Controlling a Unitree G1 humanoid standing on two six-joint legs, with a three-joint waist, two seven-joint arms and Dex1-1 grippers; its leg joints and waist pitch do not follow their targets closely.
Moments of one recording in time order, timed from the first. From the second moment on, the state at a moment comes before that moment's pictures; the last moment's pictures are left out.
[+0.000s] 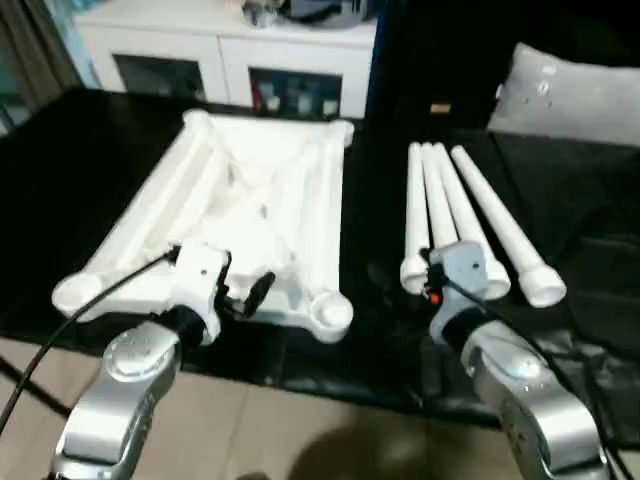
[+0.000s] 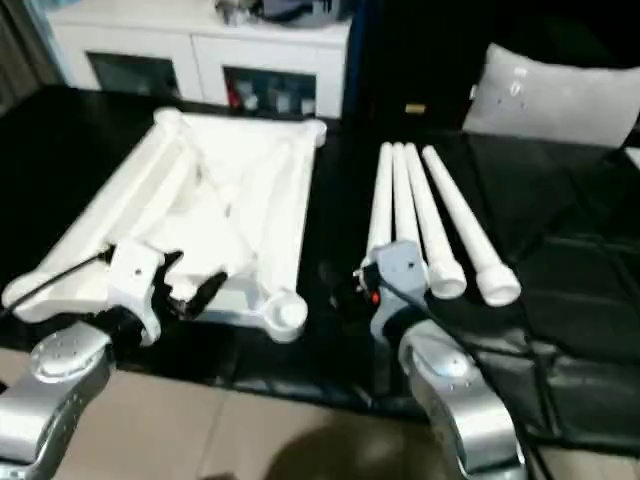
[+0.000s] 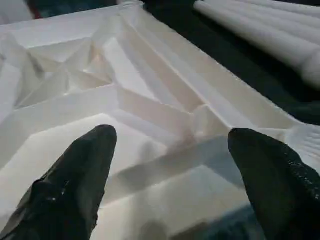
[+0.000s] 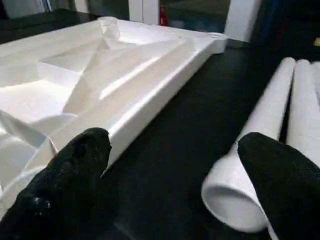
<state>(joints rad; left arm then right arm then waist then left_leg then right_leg) -0.08 0.37 -0.07 -0.21 -0.20 0.46 -0.41 -0.04 -0.22 0.12 -0.31 0.18 0.50 0.22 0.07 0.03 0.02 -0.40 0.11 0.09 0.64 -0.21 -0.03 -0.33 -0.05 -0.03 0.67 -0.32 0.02</state>
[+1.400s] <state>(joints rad) -0.68 0.47 -0.37 0.72 0.00 0.05 -1.11 -0.07 -0.49 0.19 -0.30 0.24 0.50 0.66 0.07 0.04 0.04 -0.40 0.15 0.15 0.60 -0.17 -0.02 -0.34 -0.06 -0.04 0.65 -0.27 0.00</state>
